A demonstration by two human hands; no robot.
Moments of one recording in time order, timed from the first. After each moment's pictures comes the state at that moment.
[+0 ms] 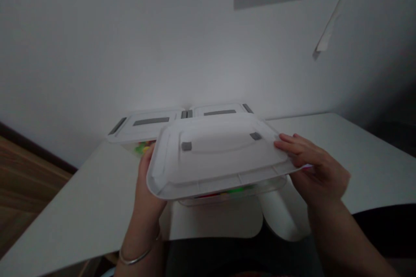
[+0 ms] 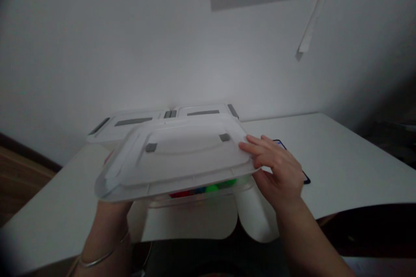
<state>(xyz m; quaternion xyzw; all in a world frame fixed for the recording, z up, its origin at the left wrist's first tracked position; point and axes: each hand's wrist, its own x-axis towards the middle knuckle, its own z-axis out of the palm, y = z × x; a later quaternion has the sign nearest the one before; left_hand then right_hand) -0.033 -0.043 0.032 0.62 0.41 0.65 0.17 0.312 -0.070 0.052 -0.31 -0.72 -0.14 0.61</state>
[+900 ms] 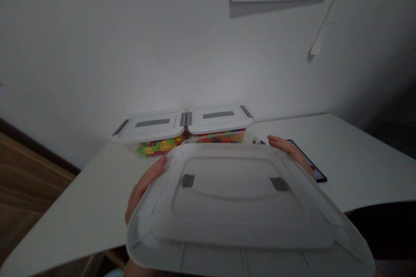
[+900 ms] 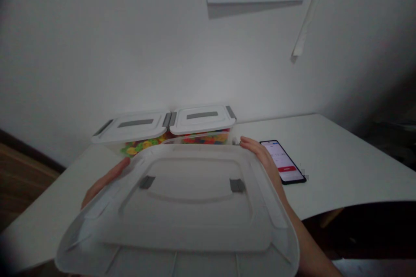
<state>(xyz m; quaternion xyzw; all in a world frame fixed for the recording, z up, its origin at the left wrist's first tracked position) -0.003 -0.115 0.059 0.57 0.50 0.64 0.10 0.325 -0.074 0.032 -0.49 -0.67 0.06 0.55</state>
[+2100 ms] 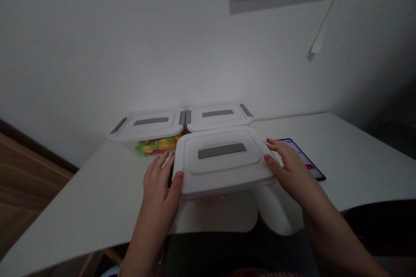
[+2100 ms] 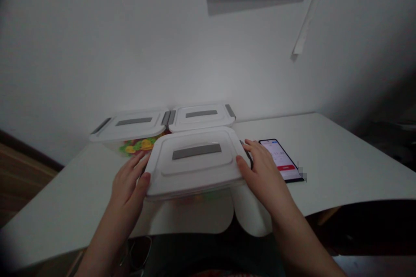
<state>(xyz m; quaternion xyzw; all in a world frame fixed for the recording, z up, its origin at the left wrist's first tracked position) -0.011 -0.082 0.028 0.70 0.54 0.46 0.00 0.322 -0.071 0.025 -0.59 -0.67 0.02 0.45</state>
